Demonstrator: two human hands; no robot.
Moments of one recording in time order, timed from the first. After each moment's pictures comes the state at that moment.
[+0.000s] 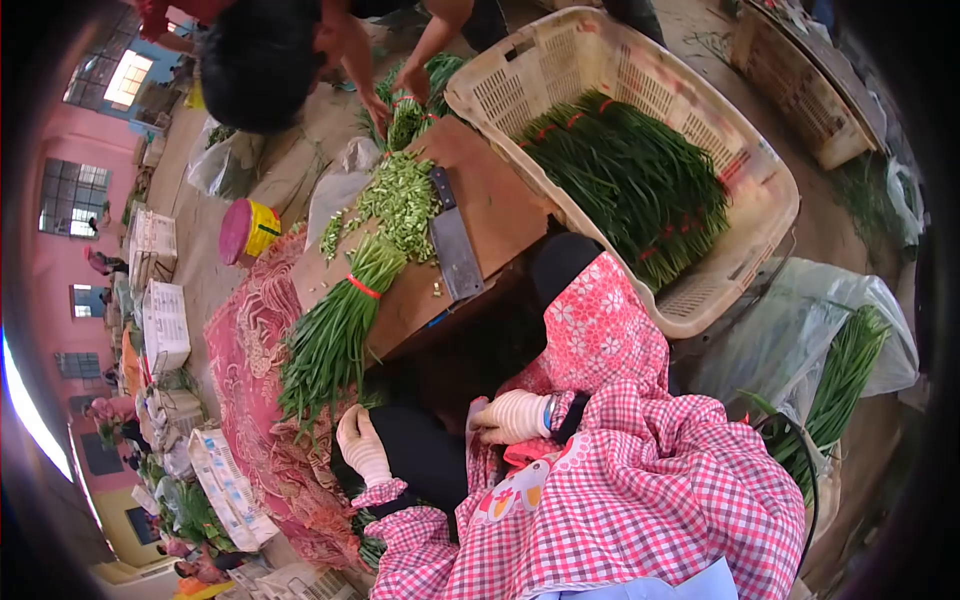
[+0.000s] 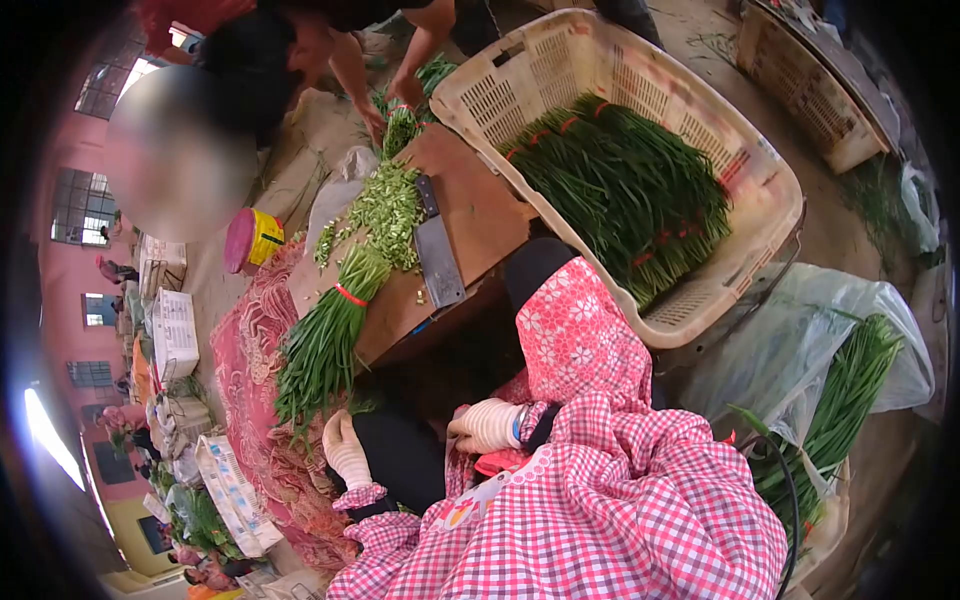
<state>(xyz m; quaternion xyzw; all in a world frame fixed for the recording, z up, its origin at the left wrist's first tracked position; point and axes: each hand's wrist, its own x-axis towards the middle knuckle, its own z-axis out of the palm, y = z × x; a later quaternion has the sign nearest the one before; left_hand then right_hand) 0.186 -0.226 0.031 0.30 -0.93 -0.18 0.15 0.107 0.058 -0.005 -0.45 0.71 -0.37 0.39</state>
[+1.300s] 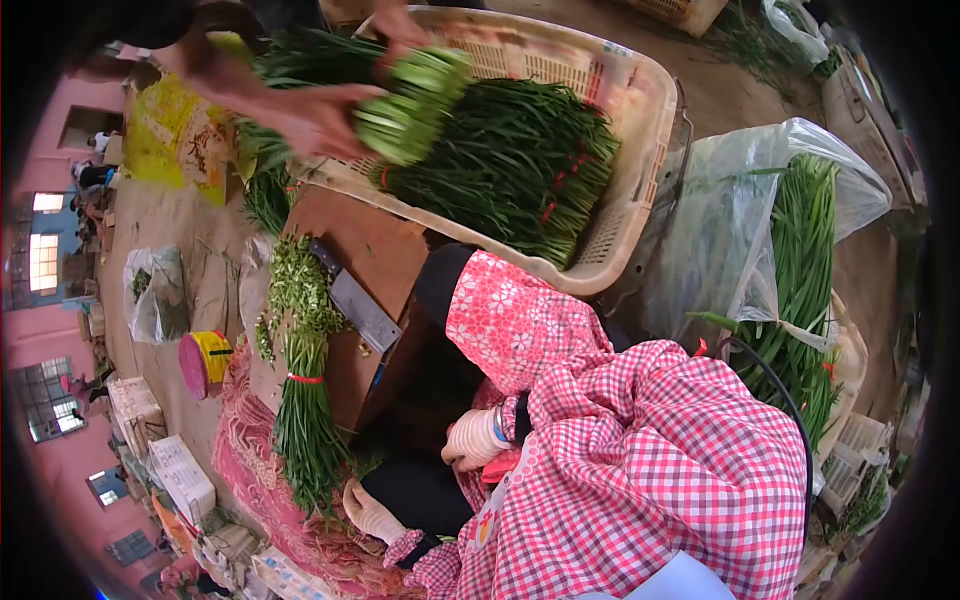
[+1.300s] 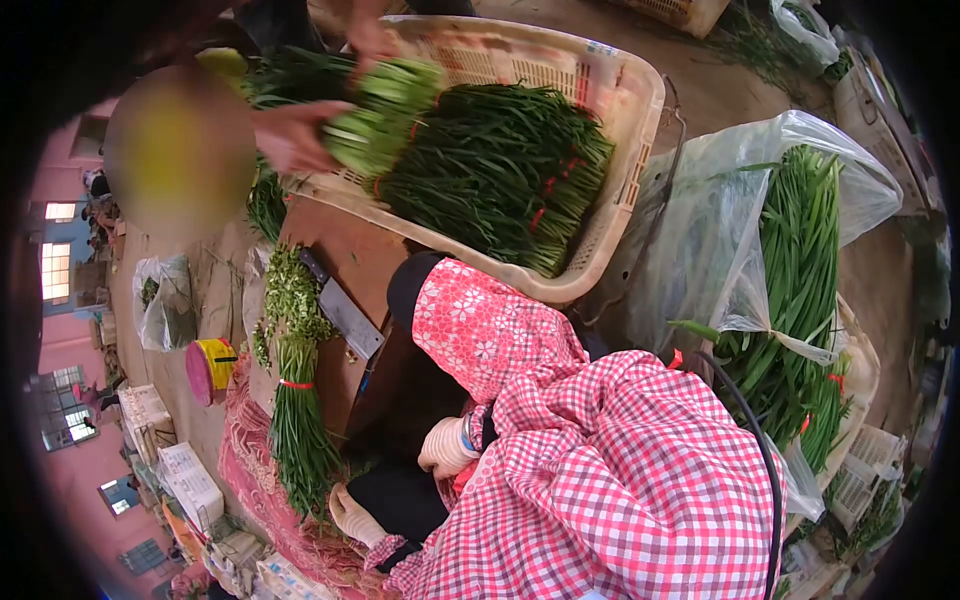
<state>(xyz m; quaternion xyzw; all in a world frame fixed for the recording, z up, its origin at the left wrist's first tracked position) 0.182 -0.225 0.036 0.33 -0.90 -0.26 0.10 0.108 0.053 -0.005 -0.45 0.70 -0.37 0.42</state>
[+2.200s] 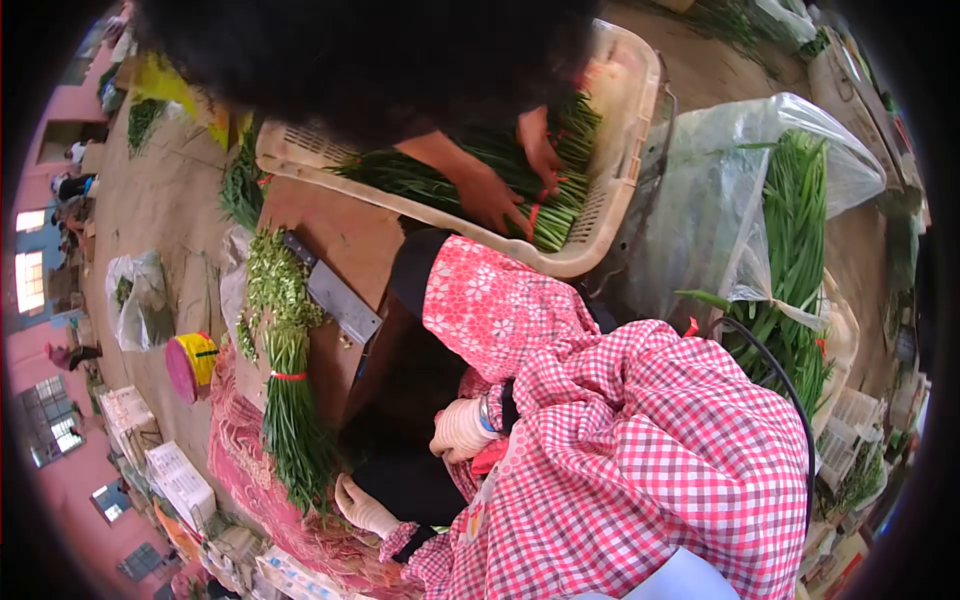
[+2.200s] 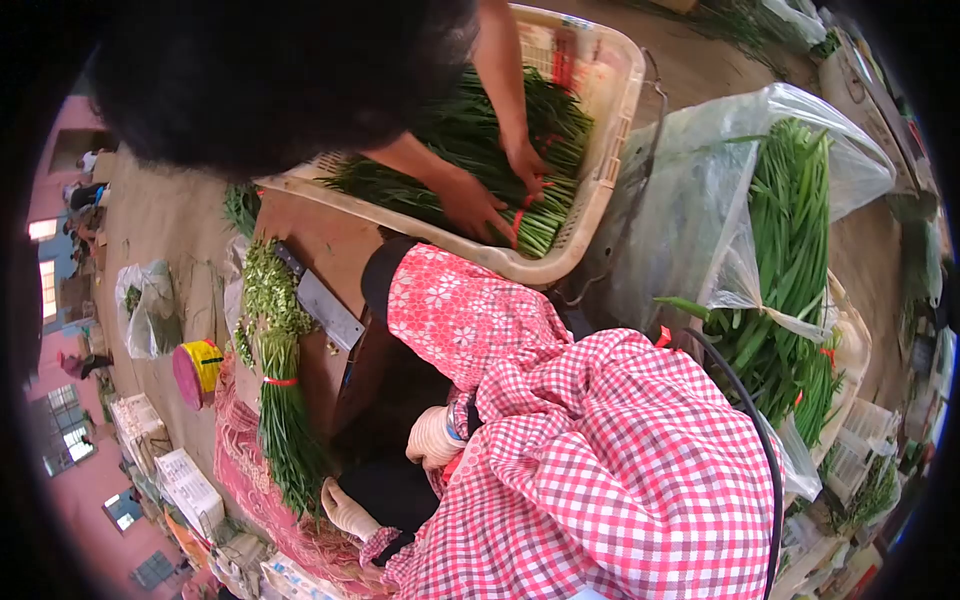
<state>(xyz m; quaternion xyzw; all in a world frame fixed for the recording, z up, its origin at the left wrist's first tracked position) 0.179 -0.224 0.035 0.33 -0.90 -0.26 0.11 0.110 0.054 -0.005 -0.45 0.70 -0.38 0.41</state>
